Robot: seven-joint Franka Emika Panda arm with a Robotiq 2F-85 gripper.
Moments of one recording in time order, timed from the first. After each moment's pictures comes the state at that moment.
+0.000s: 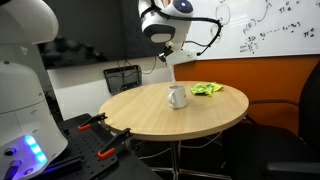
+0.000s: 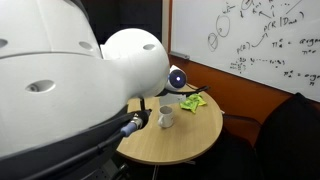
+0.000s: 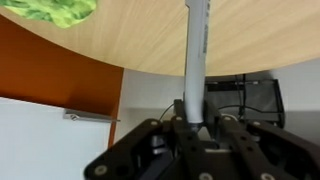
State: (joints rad) arm -1.51 0.93 1.37 -2.41 0.20 3.00 -1.67
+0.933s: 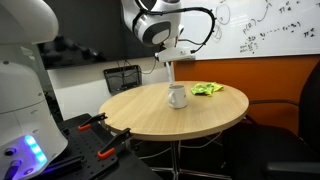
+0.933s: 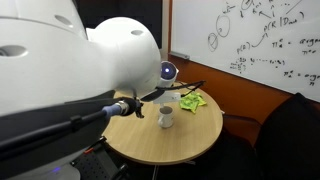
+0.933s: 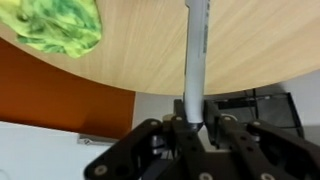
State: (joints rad) arm -1.53 0.85 1.34 -2.50 -0.25 3.09 -1.13
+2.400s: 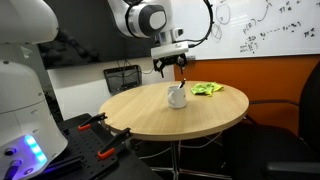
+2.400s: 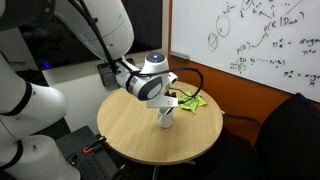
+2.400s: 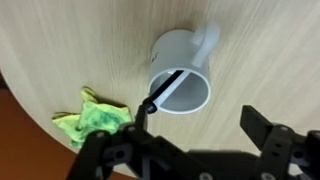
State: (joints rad) arm -1.53 0.36 1.28 -2.58 -0.36 3.00 -0.72
